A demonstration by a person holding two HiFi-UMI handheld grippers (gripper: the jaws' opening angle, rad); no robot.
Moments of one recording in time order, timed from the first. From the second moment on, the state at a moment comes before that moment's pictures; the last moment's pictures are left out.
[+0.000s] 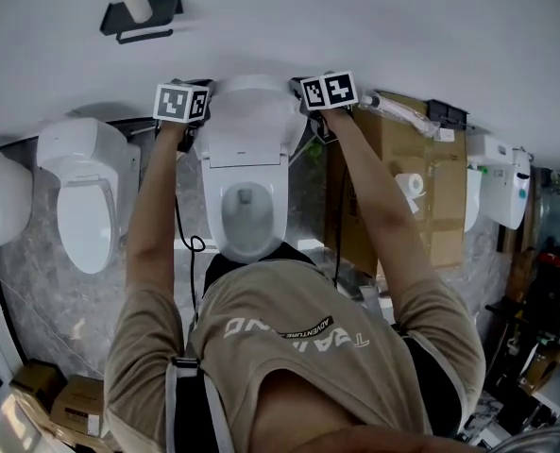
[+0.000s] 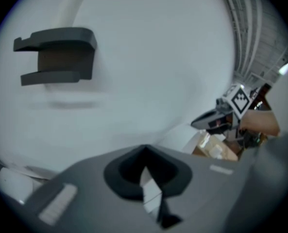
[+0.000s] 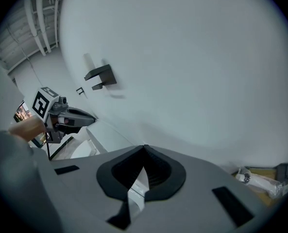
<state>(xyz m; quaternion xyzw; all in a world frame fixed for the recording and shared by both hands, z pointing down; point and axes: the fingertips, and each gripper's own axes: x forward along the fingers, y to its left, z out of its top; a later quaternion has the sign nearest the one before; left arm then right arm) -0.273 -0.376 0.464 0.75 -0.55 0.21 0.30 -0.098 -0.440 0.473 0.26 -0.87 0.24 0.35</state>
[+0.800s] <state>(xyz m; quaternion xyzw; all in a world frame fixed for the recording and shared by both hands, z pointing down) -0.275 -0.360 0.456 0.73 -0.61 0.20 0.24 -0.095 -0.423 0.460 0.31 -0.88 0.13 0.33</state>
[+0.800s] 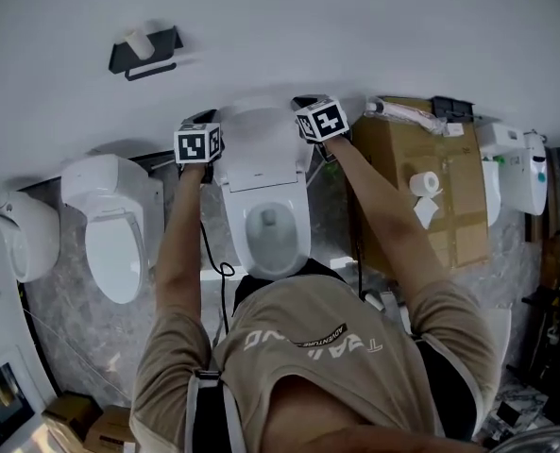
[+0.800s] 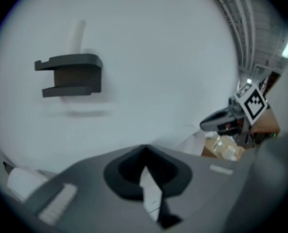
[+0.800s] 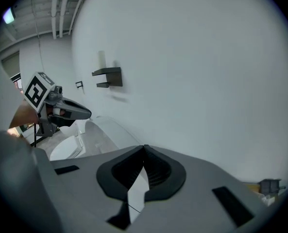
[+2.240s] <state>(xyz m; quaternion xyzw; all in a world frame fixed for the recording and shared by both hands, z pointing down) -0.277 -0.350 0.450 0.74 -0.61 0.19 0.24 -0.089 -0.408 0.446 0.31 -0.89 0.14 0.29</state>
